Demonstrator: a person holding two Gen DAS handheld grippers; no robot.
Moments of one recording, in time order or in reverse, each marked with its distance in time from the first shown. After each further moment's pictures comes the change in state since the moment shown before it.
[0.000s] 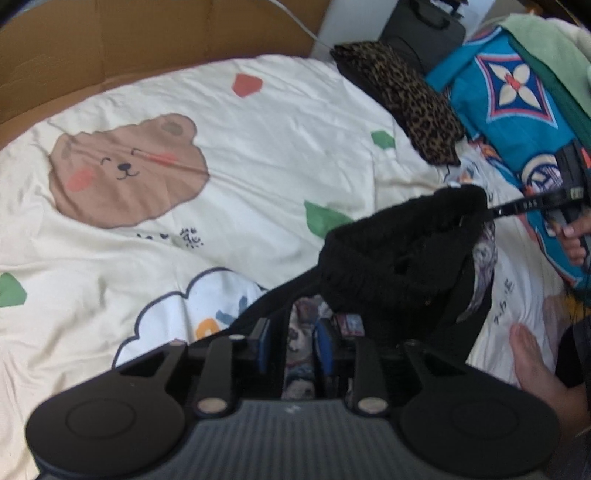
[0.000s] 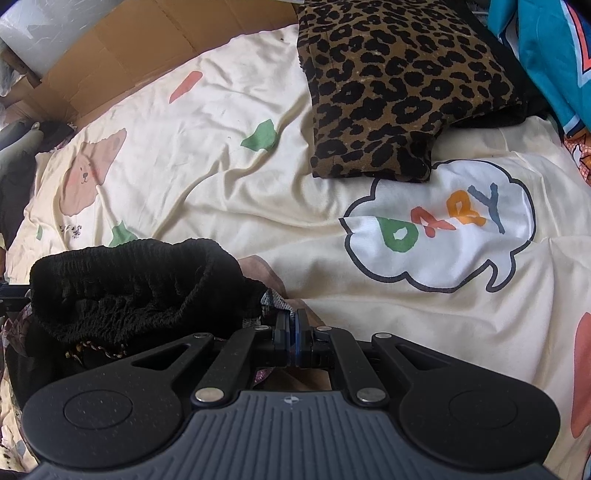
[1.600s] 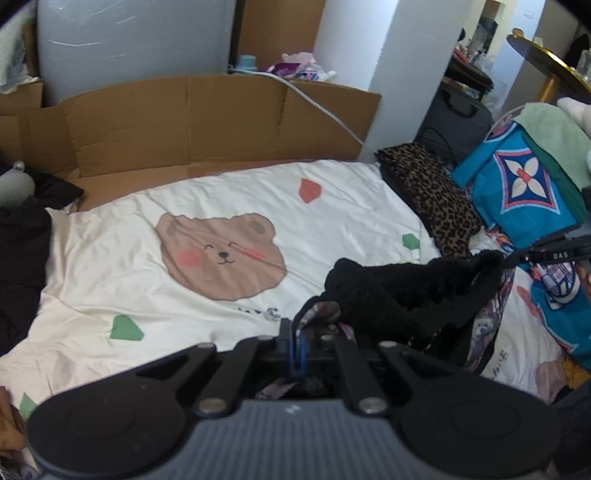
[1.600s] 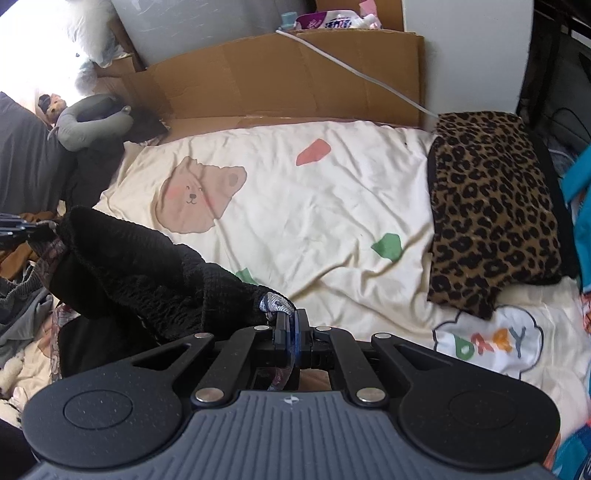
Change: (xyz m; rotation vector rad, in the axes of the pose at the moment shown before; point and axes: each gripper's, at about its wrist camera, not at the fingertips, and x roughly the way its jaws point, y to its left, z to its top) left arm -0.145 0.022 0.010 -0.101 -0.258 0.146; right arm -0.096 0.134 0.050 -0.284 -0.103 0.060
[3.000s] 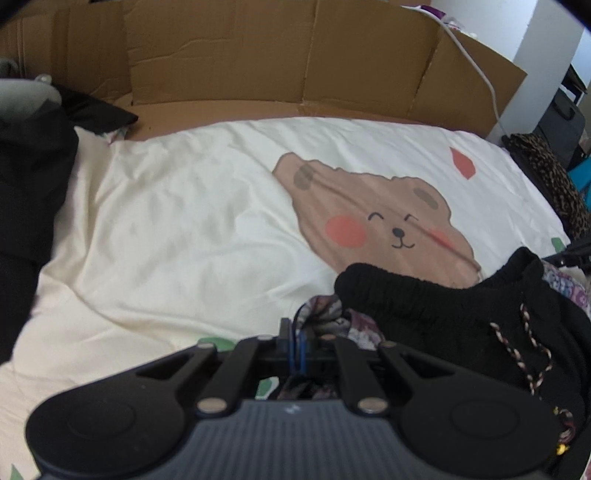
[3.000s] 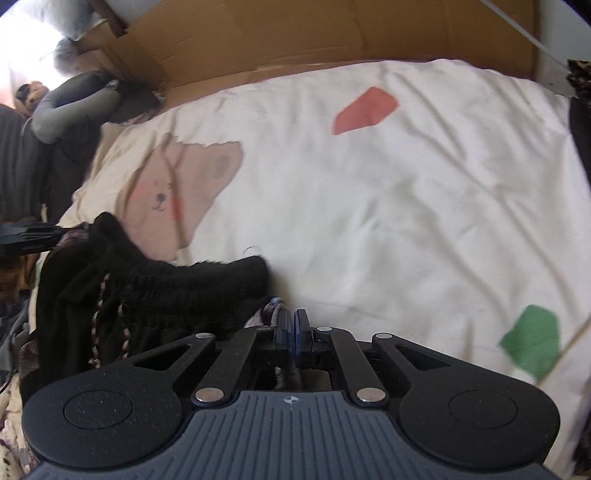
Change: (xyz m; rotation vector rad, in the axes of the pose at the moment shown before) left arm 0.165 0.170 -0.018 -0.100 0.071 0.107; right arm 0.237 -0.008 0.061 0.000 0.096 0.169
